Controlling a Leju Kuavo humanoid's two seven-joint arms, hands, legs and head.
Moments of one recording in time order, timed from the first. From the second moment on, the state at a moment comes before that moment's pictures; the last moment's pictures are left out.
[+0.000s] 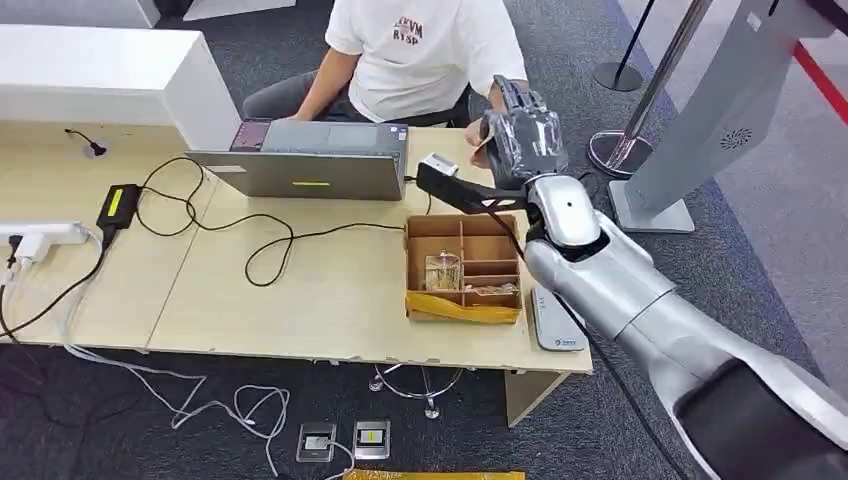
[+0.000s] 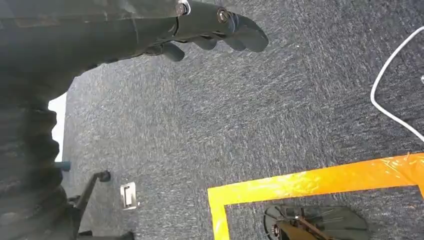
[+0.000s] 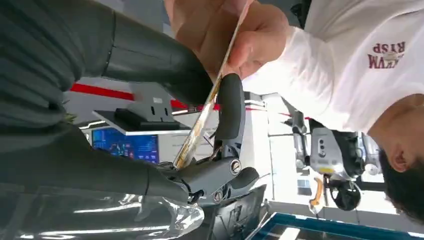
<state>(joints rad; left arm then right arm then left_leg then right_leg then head) -0.13 0.04 -1.07 -0.29 0.61 0.61 -0.06 -1.12 -0.08 1.03 -0.80 0.70 -0.24 0.33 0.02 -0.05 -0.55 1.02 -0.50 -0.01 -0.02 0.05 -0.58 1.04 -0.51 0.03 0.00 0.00</state>
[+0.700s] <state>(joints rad) -0.14 0.04 -1.09 -0.29 0.58 0.60 -0.04 -1.12 -0.08 1.07 -0.70 0.69 -0.28 0.35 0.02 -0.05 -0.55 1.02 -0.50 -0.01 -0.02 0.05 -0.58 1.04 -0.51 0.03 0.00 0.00</state>
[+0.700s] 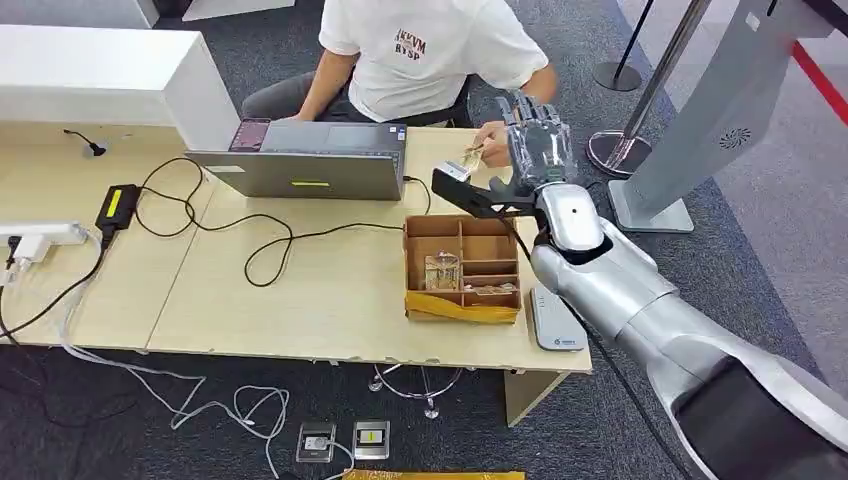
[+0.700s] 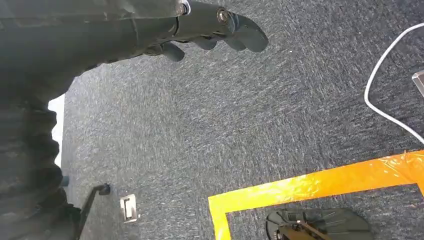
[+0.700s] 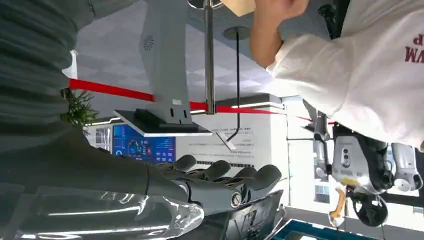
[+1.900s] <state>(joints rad) -0.12 0.04 -1.09 -0.29 0.63 0.62 -0.08 -0.58 -0.28 0.93 -1.50 0.55 -0.22 0.27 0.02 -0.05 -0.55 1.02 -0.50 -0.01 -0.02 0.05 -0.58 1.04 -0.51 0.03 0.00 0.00</state>
